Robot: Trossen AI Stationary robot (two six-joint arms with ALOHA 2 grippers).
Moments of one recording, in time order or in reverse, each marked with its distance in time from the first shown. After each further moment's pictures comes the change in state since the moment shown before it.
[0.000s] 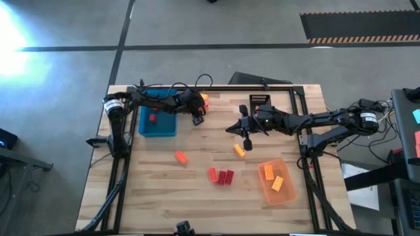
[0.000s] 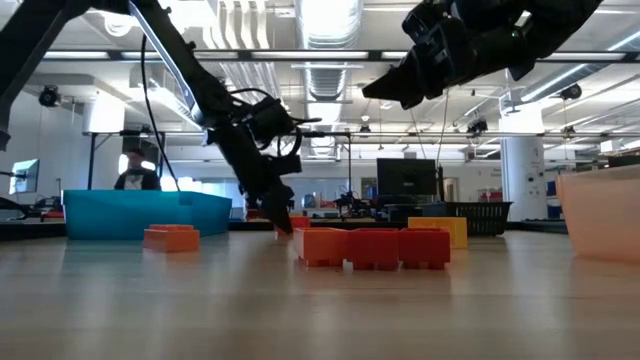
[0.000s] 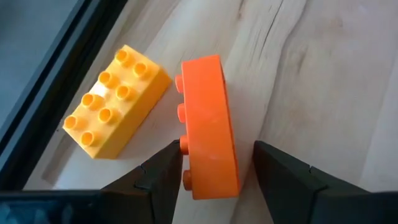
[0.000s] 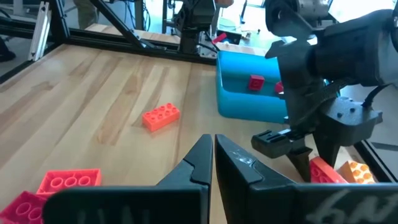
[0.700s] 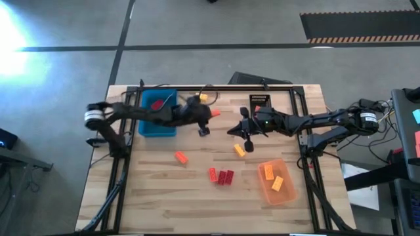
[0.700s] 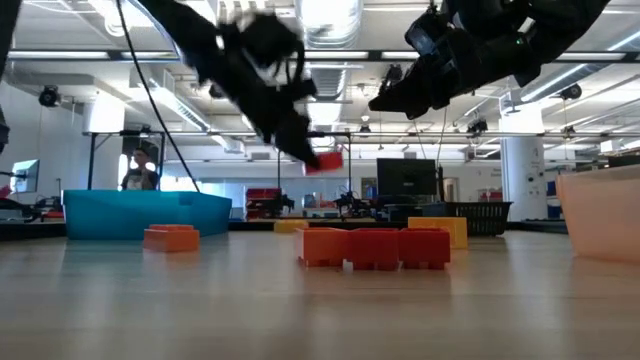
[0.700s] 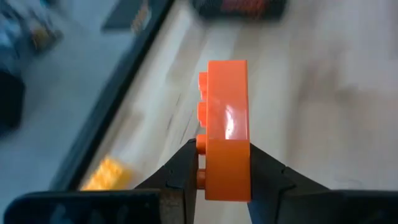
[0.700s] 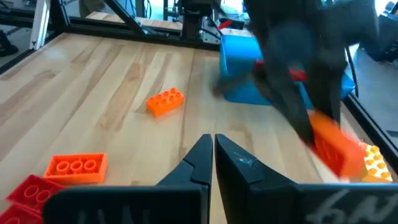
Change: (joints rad) left arm -0.280 -0.231 0.000 -0.002 -0.147 -0.027; right arm 0.002 0.000 -0.036 -0.008 0.000 0.017
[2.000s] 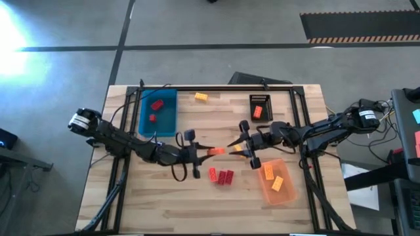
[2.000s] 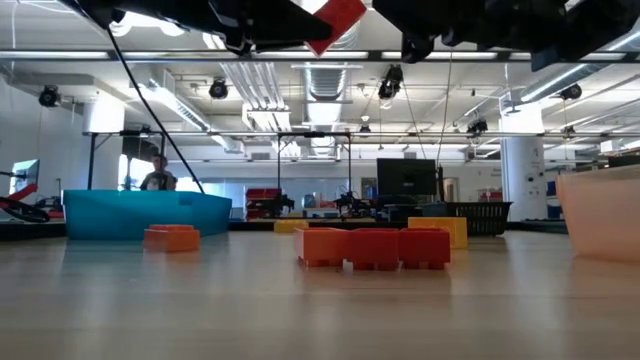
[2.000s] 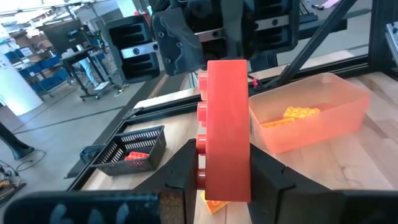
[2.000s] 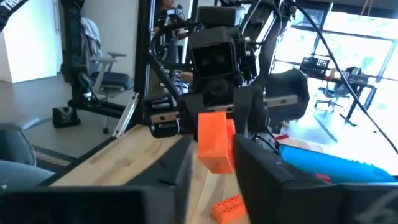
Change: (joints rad) left arm -0.565 -0.162 -0.245 0.593 -0.252 0.038; right arm 0.241 0.000 -0.085 0.484 0.005 0.044
